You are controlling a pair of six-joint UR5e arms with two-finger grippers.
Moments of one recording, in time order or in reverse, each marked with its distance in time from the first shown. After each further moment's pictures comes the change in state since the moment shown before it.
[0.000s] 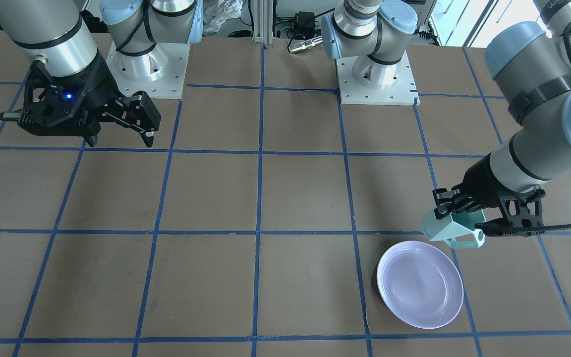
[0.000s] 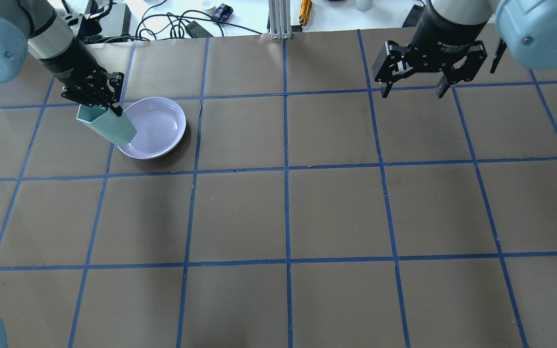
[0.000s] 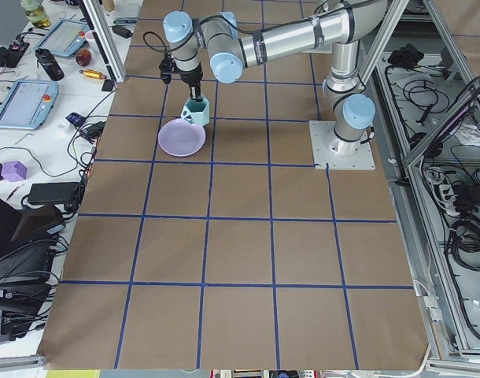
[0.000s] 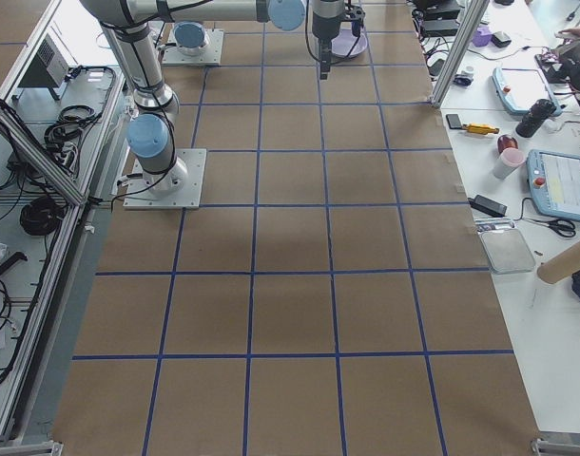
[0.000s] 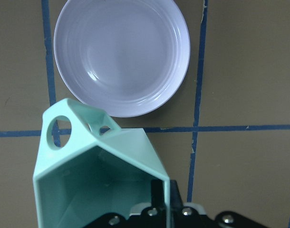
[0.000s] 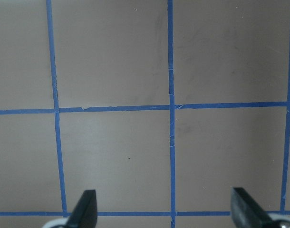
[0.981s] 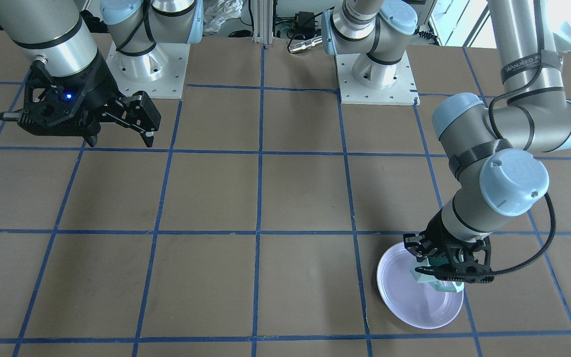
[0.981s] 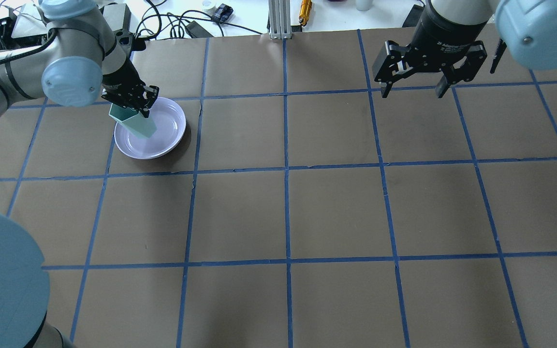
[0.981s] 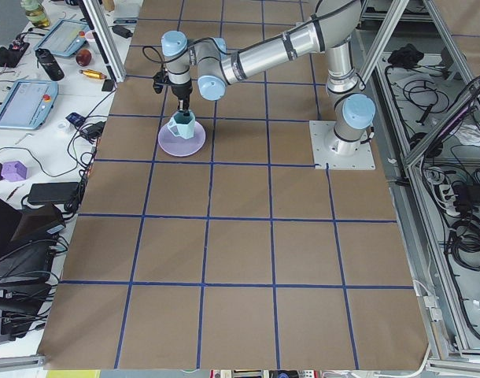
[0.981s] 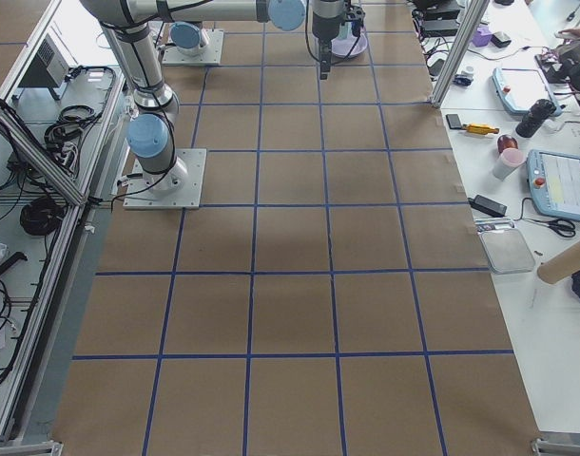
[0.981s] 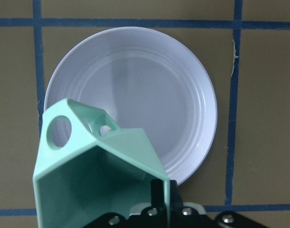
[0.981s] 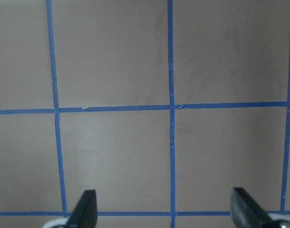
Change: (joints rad) left arm -0.096 -0.155 -0.025 0.276 0.124 0.110; right arm 0.000 0.000 0.000 0.000 0.000 0.000
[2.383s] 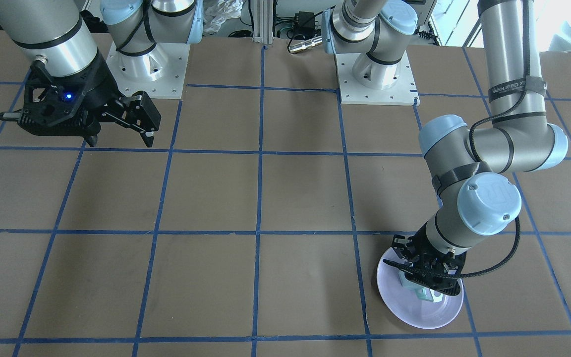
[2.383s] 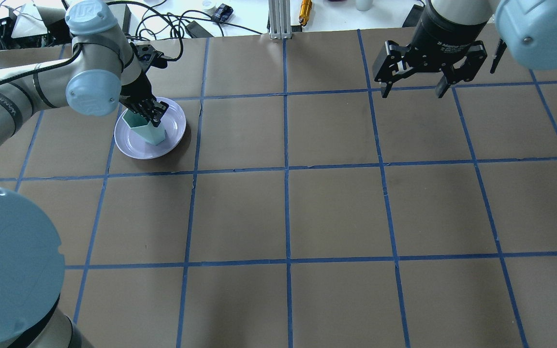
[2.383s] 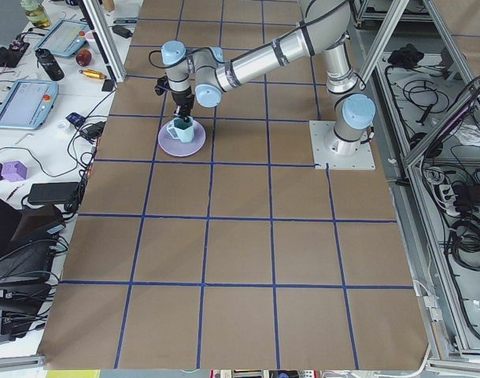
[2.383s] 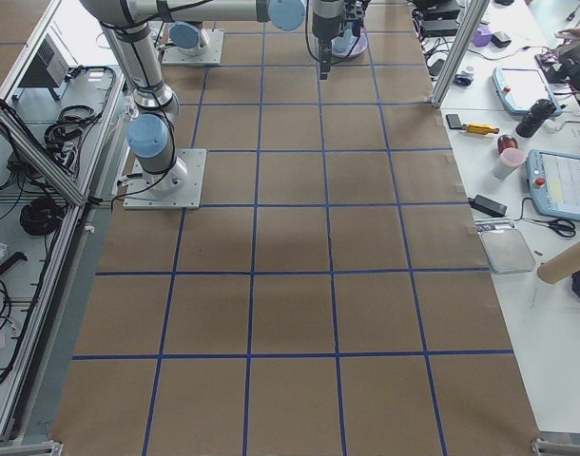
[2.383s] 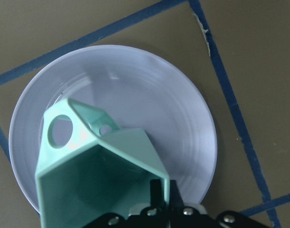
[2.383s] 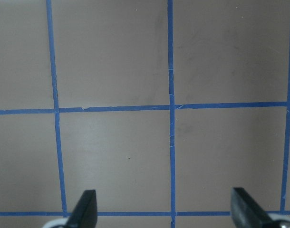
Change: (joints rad) left arm -0.012 -0.055 -0.014 0.035 0.010 0.257; right arm 0.000 0.000 0.000 0.000 0.000 0.000
